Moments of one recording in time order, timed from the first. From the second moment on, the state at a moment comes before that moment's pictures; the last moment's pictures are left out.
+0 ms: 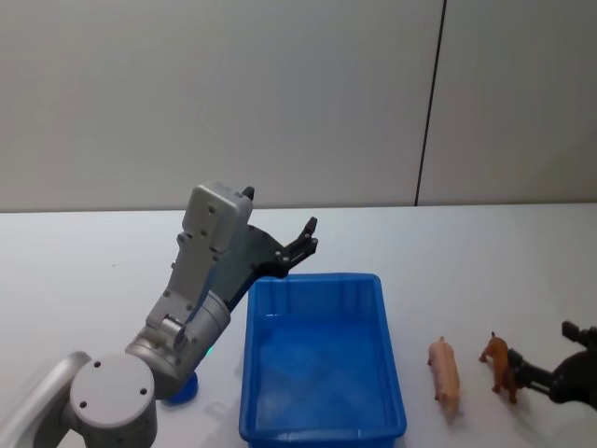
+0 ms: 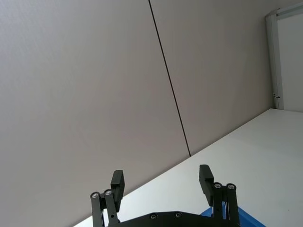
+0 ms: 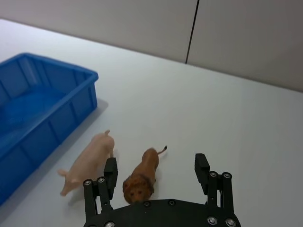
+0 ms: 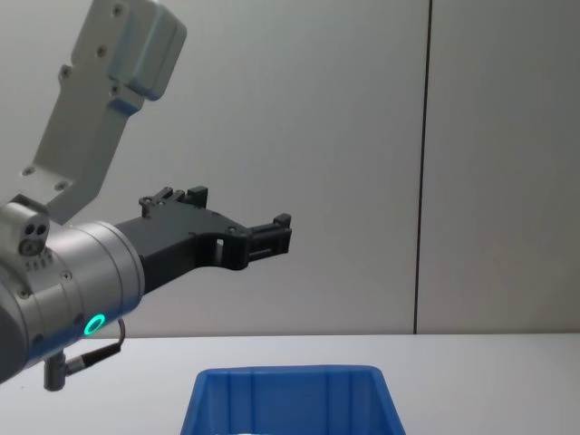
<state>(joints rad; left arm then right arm) -0.24 0.38 0.45 -1.63 -0.20 0.01 -0.01 -0.10 0.50 -0.14 -1.66 0.33 0.17 0.29</state>
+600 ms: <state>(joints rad) -0.24 0.38 0.45 -1.63 -0.20 0.01 -0.01 -0.08 0.48 -0.17 -1.59 0.28 0.20 0.34</state>
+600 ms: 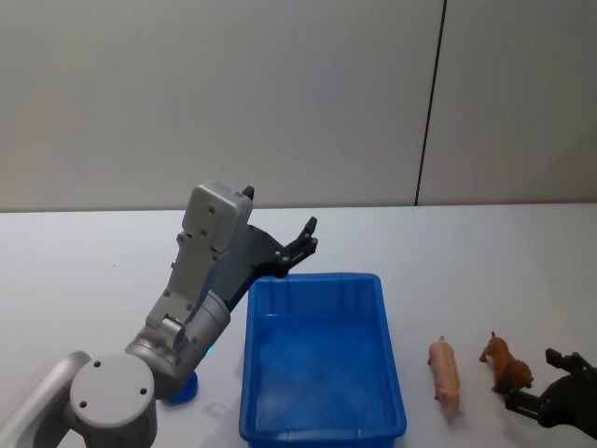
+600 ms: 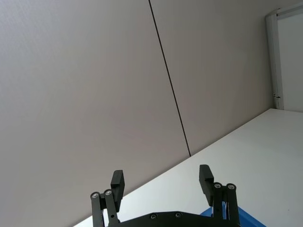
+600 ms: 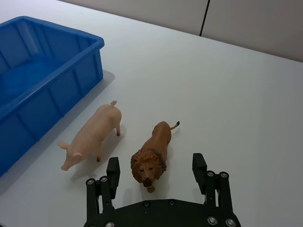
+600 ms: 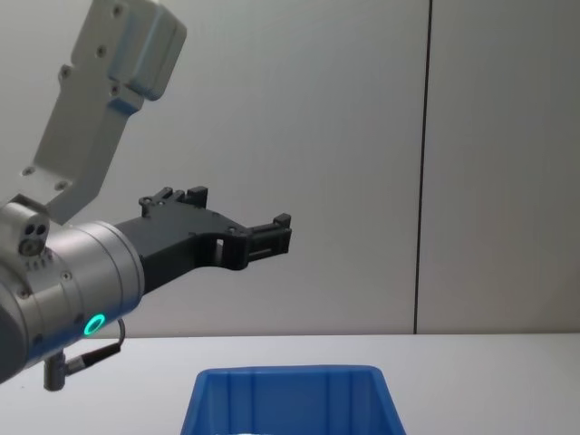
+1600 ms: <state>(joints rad) -0.24 0.38 0.45 -1.63 -0.20 0.01 -0.01 -0.04 0.46 -0.19 -1.57 0.25 0.19 0.35</state>
